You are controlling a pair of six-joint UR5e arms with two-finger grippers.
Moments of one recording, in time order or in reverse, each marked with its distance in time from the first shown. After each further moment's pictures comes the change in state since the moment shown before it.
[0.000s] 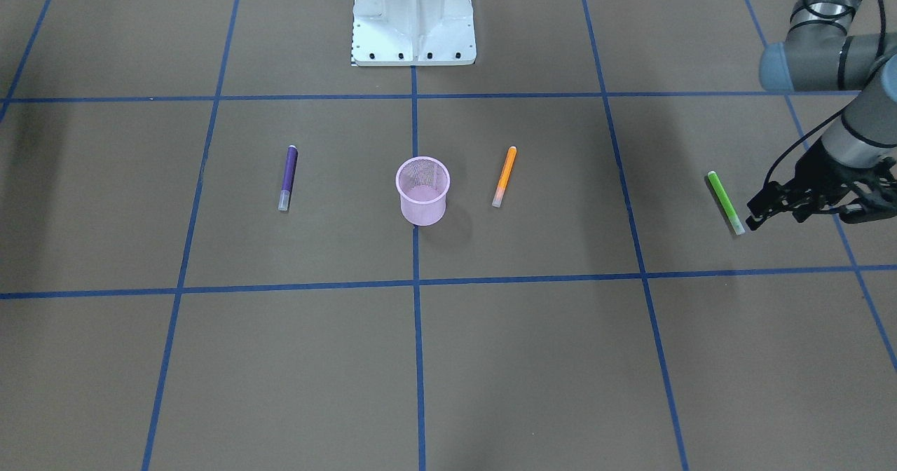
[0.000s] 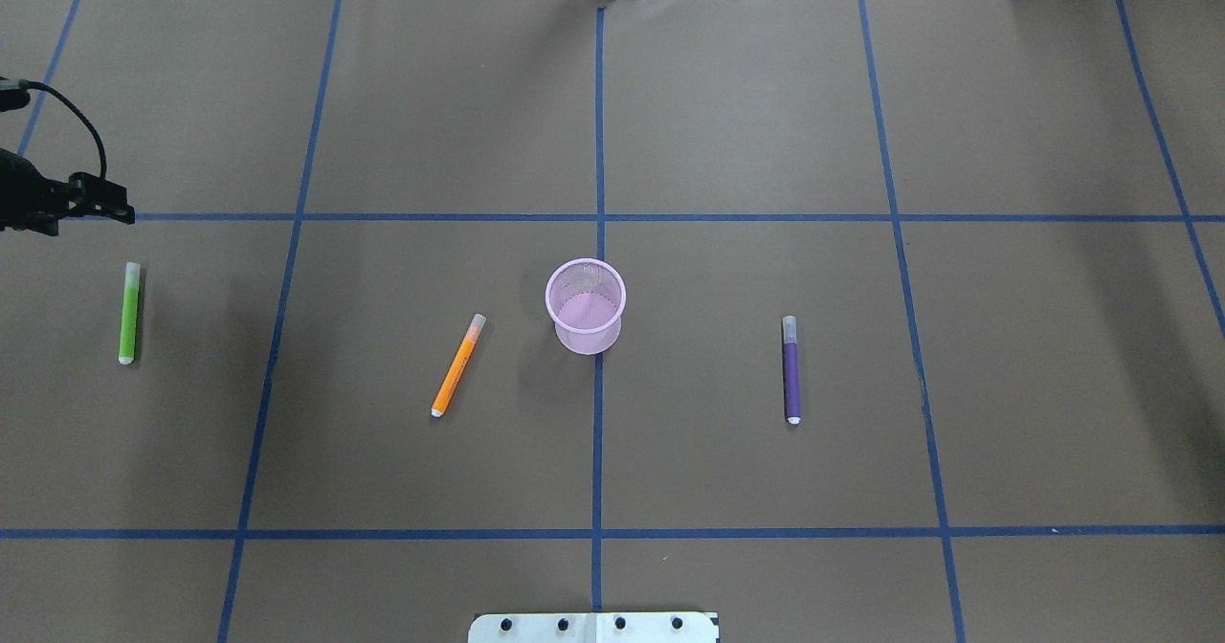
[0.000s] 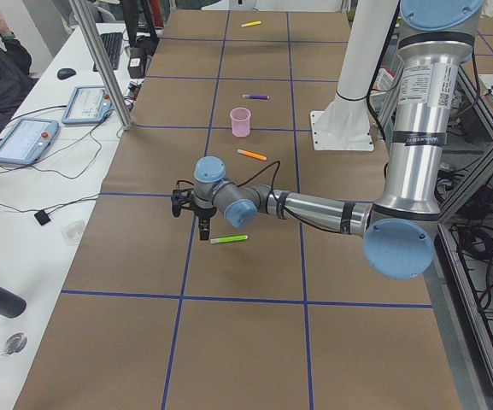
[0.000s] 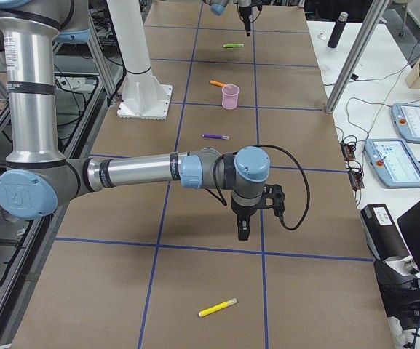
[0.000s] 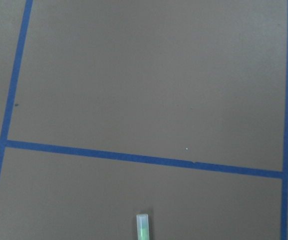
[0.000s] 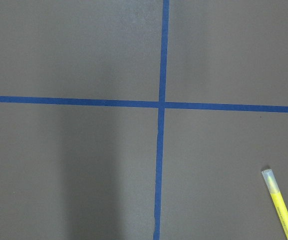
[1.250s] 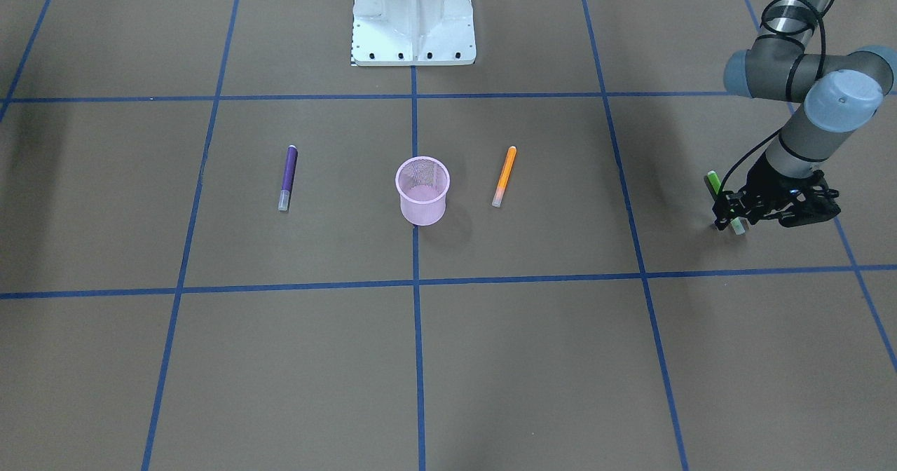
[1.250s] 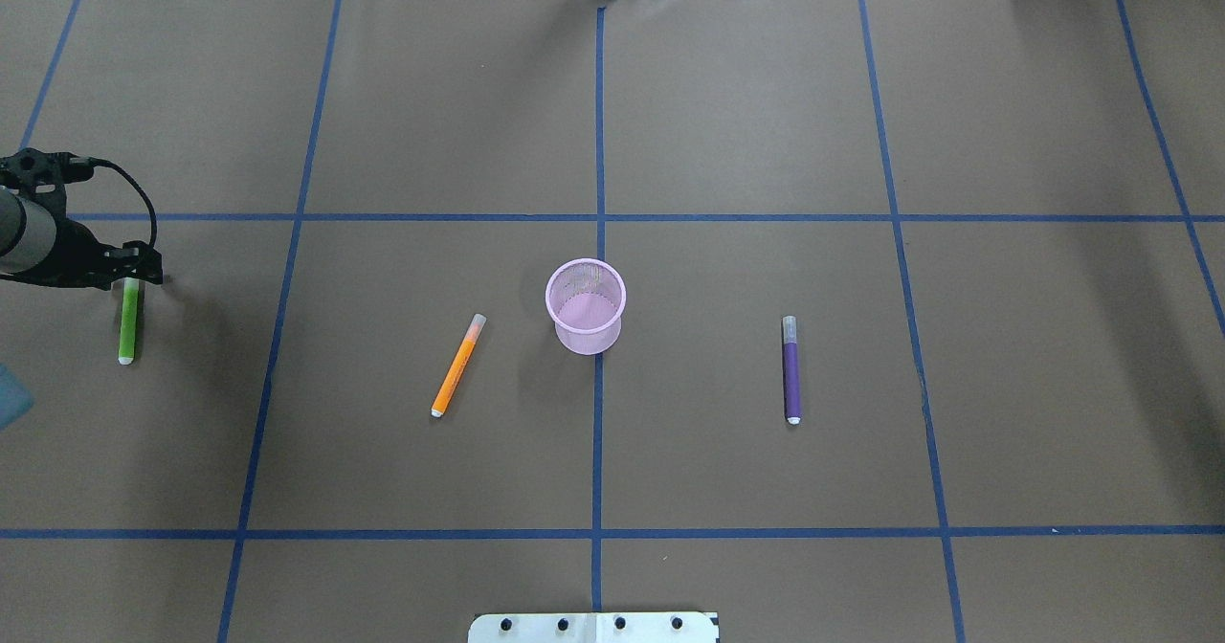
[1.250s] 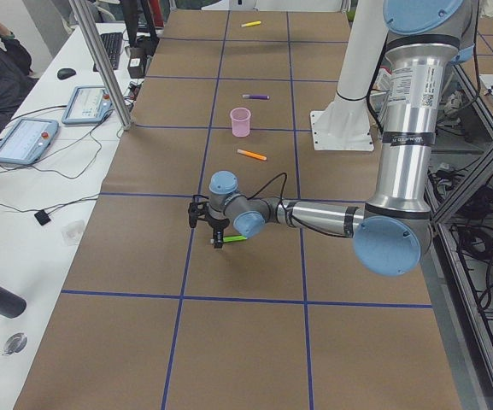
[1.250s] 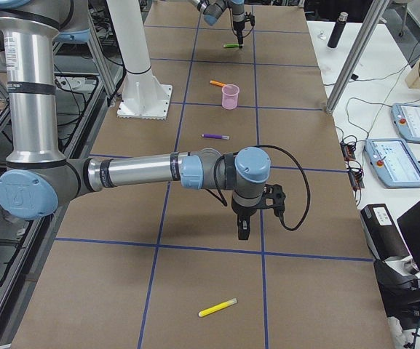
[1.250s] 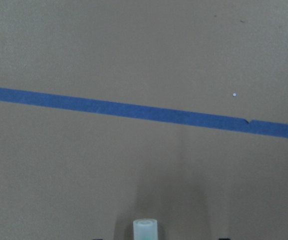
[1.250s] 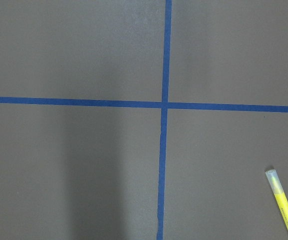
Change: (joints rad) left arm 0.105 0.014 0.062 -0.034 0.059 -0.033; right arm 0.000 0.003 -0.004 -0.001 0.010 0.002
